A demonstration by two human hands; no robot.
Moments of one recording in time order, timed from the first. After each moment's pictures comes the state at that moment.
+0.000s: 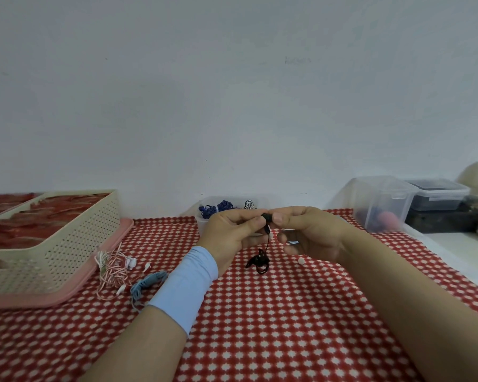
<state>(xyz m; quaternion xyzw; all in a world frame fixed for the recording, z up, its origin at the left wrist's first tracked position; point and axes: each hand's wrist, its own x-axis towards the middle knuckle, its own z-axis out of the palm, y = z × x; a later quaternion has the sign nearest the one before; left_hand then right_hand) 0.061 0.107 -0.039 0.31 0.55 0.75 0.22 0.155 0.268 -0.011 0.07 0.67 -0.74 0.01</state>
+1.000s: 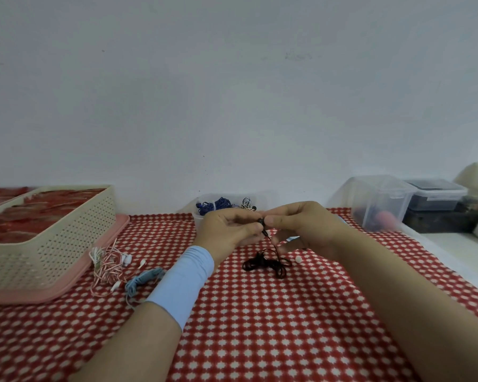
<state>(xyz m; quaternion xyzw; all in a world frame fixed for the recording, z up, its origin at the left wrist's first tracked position) 0.056 0.106 -0.045 0.31 0.60 0.72 0.17 0.152 0.268 -0.015 0.10 0.73 -0.67 -0.07</state>
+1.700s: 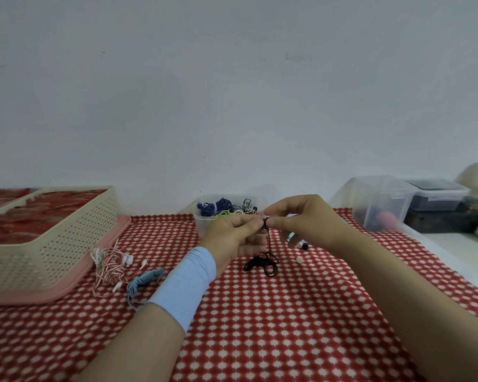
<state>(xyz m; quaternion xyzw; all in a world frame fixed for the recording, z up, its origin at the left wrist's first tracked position) 0.056 0.111 -0.047 0.26 0.58 0.72 0.28 0.155 0.270 -0.012 0.06 0.84 -0.52 -0.17</state>
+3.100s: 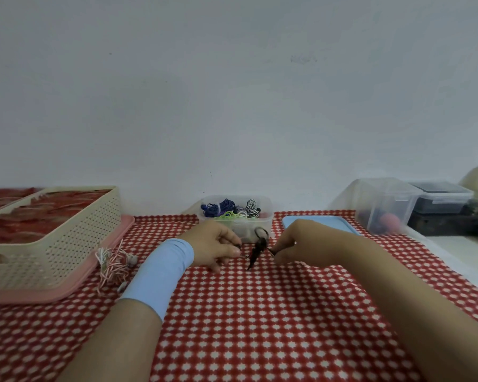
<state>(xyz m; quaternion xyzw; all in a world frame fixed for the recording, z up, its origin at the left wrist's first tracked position) 0.021 0.069 -0.036 0.36 0.83 0.38 0.21 0.146 0.274 -0.024 0.07 0.98 -0.19 0.02</state>
